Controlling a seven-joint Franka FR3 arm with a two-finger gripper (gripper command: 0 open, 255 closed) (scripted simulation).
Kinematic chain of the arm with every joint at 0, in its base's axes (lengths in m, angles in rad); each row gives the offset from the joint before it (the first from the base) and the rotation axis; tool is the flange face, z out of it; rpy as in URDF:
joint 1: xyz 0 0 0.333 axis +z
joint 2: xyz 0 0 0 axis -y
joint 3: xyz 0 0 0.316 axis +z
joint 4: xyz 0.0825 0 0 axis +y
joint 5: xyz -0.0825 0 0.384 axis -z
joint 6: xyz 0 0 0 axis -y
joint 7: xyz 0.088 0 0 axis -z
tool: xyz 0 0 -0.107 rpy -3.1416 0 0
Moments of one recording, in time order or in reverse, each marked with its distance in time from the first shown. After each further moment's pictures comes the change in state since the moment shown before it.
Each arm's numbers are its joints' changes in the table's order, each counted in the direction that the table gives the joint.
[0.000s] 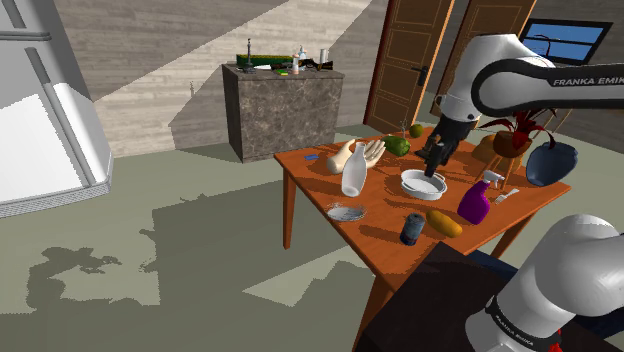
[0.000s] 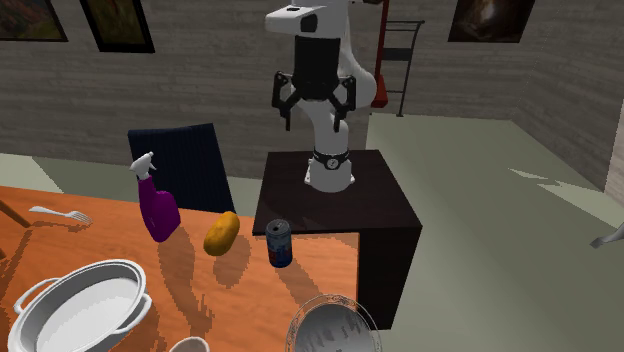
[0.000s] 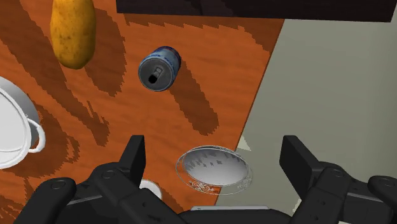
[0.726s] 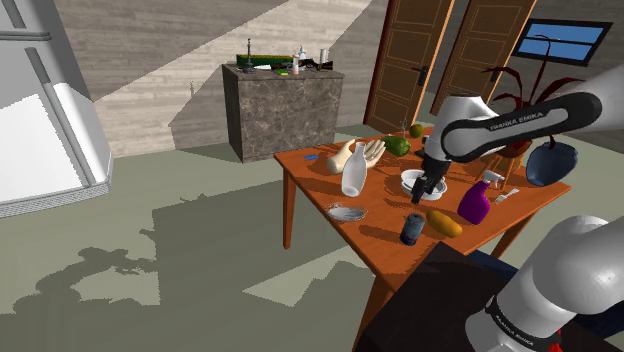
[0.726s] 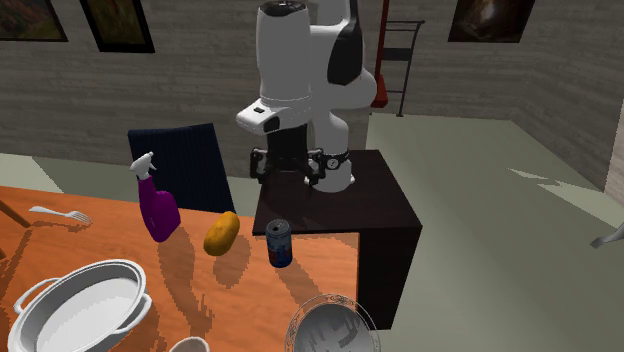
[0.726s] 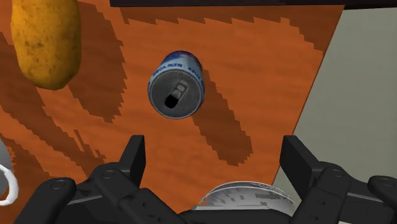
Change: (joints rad) arm -0.045 -0.268 -0.149 0.163 0.044 0.415 -0.071
